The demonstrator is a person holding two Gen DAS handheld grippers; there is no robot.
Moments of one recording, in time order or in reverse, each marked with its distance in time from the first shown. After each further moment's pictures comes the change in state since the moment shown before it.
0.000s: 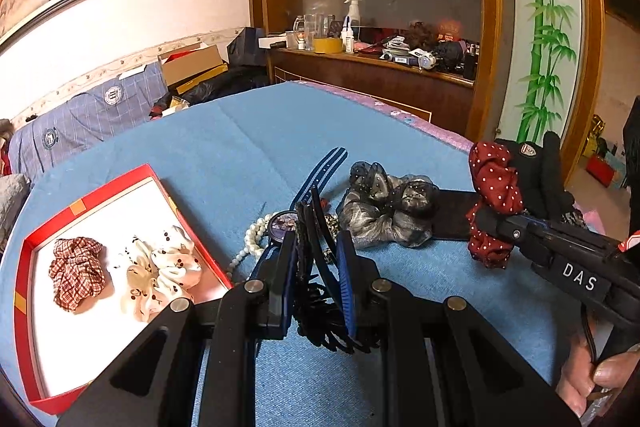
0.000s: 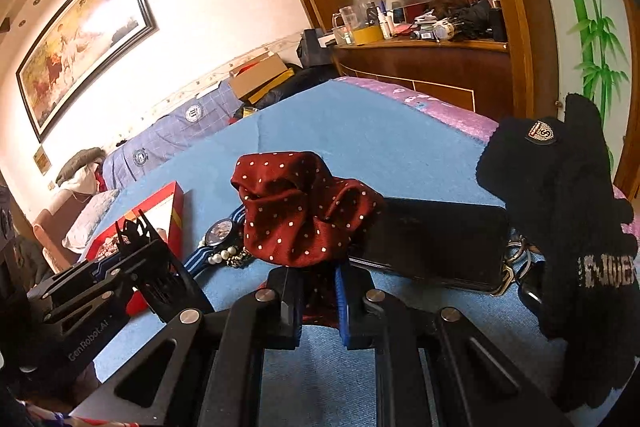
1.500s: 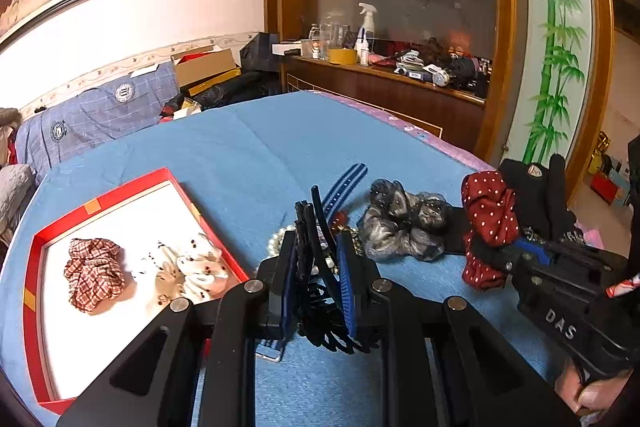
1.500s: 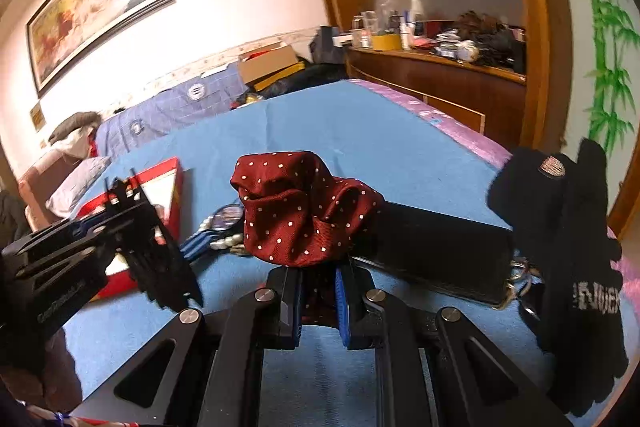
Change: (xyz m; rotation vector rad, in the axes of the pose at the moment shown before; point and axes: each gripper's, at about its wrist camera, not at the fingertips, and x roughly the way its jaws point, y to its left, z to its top) left arm -0.015 0.018 0.006 -0.051 -0.034 0.022; right arm 0.000 0.039 -0.003 -0.151 0.014 -0.041
